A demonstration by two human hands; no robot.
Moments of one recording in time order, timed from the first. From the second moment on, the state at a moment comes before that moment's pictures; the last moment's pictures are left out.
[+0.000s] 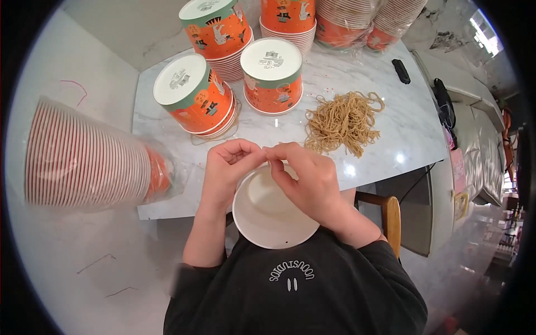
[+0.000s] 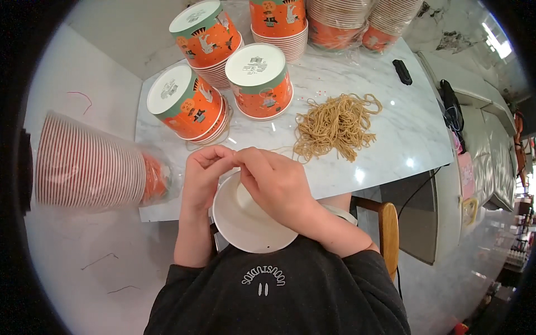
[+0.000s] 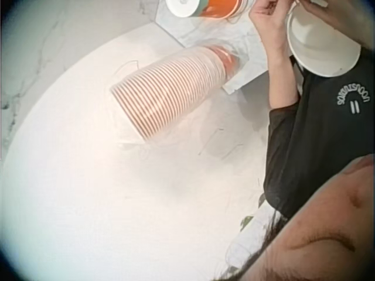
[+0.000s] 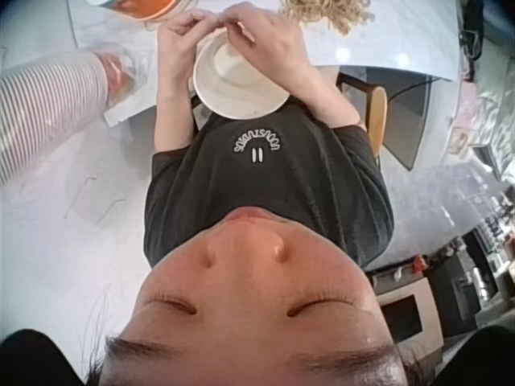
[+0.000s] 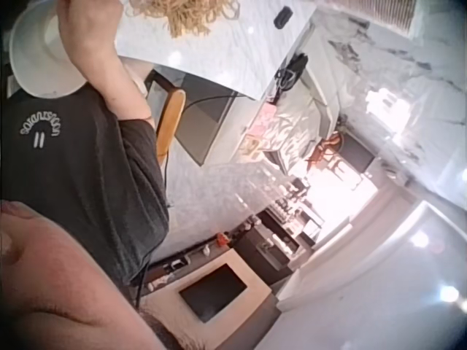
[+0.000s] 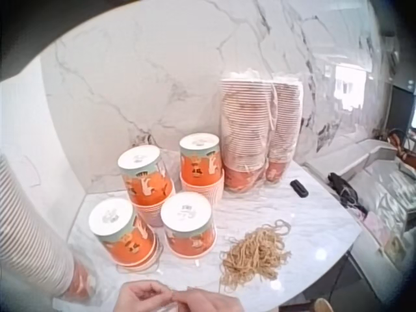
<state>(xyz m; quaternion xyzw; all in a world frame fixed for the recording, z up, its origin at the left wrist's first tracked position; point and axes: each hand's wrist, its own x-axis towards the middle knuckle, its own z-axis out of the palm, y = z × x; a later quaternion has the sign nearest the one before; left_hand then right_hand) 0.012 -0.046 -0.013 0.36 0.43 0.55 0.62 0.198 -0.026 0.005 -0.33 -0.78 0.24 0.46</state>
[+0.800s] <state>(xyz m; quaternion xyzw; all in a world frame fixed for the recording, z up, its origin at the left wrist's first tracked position) 0.007 -0.044 -0.015 0.41 0.46 0.52 0.59 0.202 -0.013 -0.003 -0.36 -0.76 0.29 0.45</state>
